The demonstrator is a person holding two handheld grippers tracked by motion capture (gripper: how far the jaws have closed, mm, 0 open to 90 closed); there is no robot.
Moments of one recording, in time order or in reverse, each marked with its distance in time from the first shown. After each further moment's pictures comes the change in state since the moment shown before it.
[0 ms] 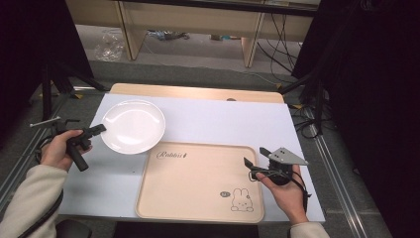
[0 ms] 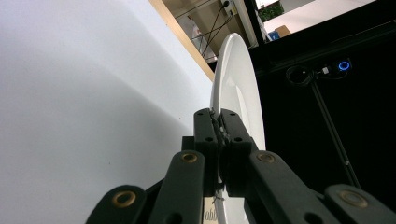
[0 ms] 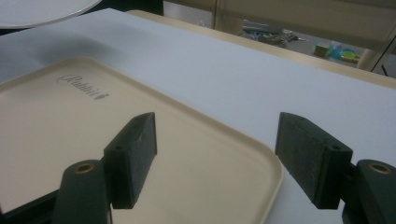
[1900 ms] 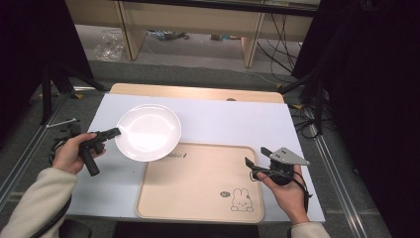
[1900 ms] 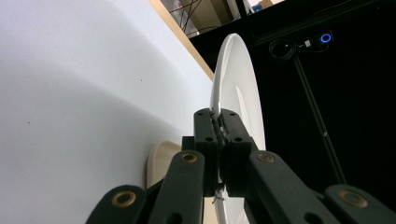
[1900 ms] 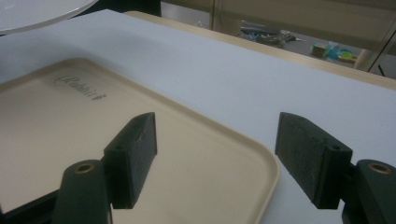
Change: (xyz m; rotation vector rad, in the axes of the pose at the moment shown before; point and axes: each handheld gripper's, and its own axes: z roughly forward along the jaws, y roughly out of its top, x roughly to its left) left arm -0.023 -0.031 0.017 0.108 -0.042 0.009; right arm -0.002 0.000 -0.002 -0.004 -0.008 -0.003
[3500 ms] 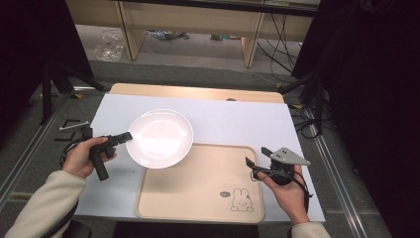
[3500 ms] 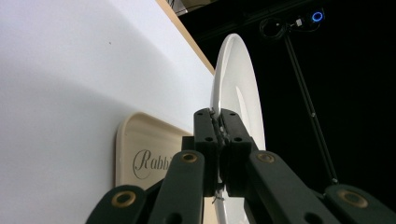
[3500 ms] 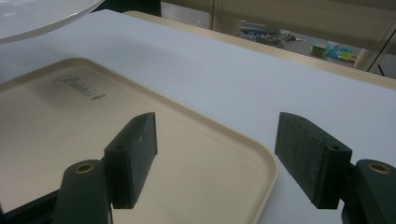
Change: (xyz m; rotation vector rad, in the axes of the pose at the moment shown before) left arm -0.010 -0.024 0.019 0.074 -0.056 -0.006; right arm 0.000 0.000 -0.001 0.010 0.005 0.016
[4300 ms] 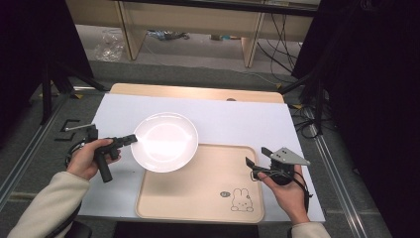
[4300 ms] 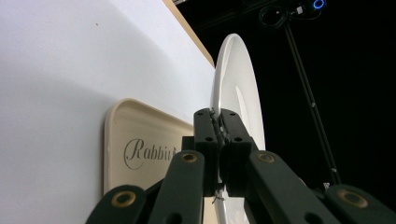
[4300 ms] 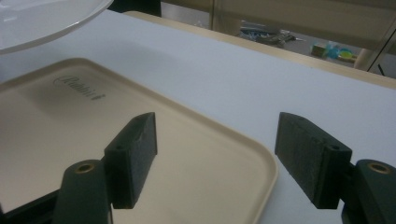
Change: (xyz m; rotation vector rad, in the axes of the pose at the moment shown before) left arm -0.004 -0.009 0.010 0.024 -0.021 0.013; right arm 0.000 0.000 0.000 -0.001 0.003 0.000
